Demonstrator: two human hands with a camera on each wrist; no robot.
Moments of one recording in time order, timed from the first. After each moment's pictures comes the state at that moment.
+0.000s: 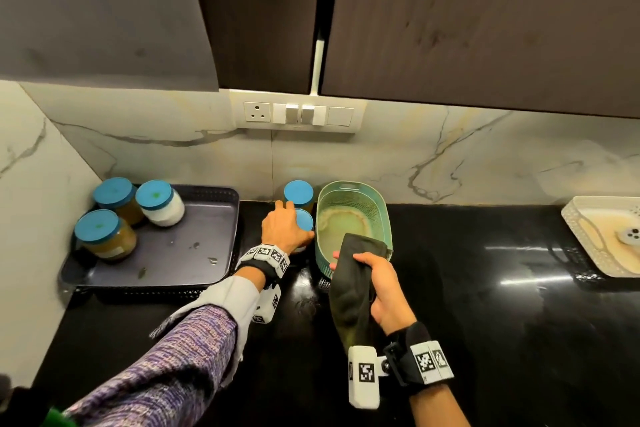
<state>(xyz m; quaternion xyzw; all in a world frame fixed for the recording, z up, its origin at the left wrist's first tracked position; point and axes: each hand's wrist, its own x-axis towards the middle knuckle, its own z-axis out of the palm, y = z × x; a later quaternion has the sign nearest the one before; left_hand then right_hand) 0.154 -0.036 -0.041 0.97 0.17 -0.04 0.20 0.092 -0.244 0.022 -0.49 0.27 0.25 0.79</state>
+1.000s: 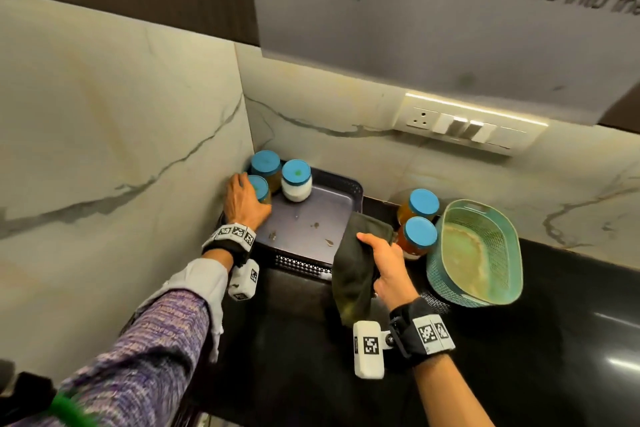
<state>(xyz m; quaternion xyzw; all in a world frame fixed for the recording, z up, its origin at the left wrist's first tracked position) -0.005 0.270 -0.051 0.87 0.41 0.11 0.24 0.041 -0.025 0.027 -0.61 0.20 0.28 0.71</state>
